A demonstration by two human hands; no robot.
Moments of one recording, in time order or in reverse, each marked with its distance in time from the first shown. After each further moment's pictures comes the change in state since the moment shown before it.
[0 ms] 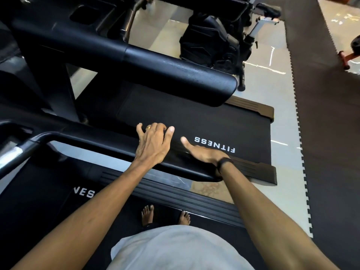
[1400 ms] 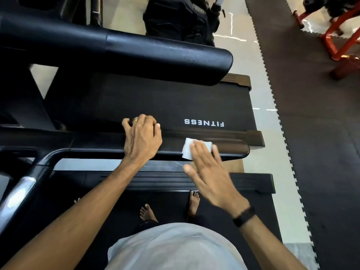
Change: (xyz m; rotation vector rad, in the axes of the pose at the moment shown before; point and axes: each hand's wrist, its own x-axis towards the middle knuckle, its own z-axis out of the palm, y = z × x) left_hand 0.013 -0.094 -0.038 0.055 0.040 0.211; right_hand -0.049 -0.034 0.146 -0.253 0.614 -0.265
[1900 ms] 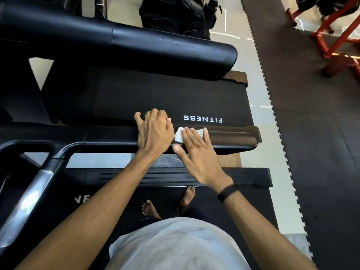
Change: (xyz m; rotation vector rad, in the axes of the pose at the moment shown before) left_hand -0.001 -0.003 -0.004 0.019 -0.011 0.017; right_hand 0.045 -0.051 0.015 -0.101 0.049 0.058
